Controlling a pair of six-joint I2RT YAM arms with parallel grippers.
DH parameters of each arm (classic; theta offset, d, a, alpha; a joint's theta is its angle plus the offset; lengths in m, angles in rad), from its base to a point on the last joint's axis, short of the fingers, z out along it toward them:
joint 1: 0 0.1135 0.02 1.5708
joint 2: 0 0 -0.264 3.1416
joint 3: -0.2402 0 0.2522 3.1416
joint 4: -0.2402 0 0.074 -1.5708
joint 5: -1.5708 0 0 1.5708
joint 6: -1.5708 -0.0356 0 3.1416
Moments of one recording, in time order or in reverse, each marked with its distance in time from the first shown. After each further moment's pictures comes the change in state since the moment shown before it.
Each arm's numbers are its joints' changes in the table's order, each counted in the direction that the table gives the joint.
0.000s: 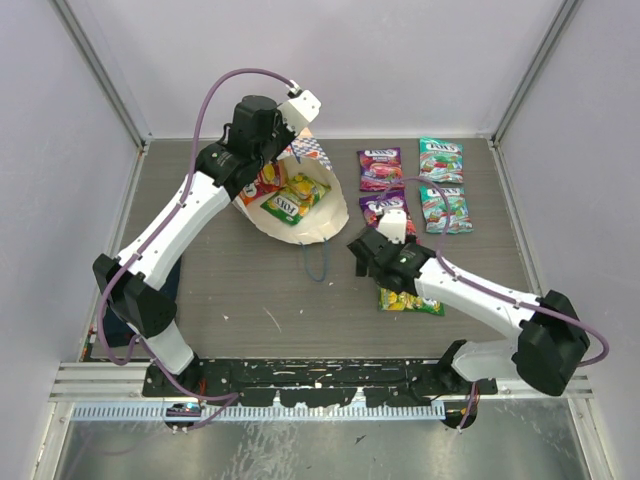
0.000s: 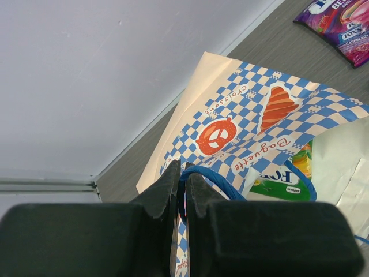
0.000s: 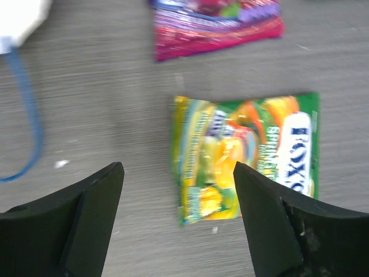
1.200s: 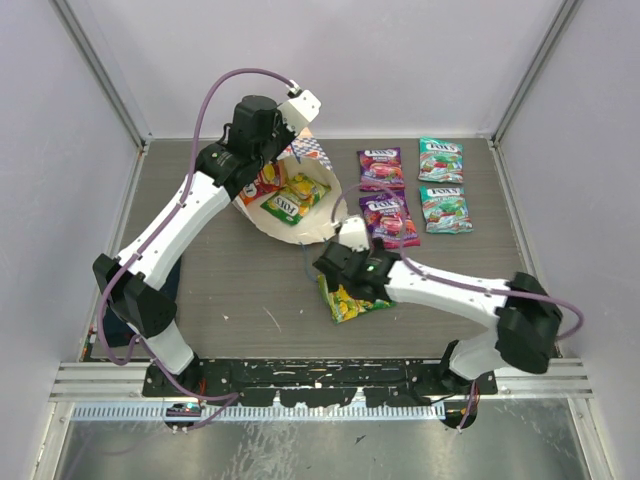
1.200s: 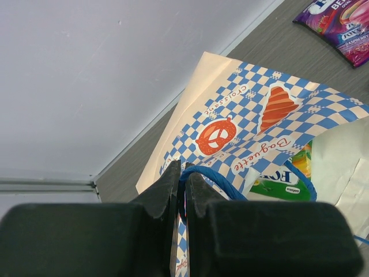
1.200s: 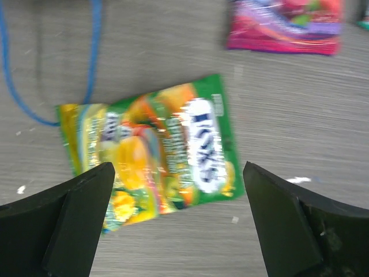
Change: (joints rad) left arm 0.000 0.000 0.000 0.000 0.000 0.003; right arm 0.220 -0.089 -0.163 -0.106 -0.075 0.023
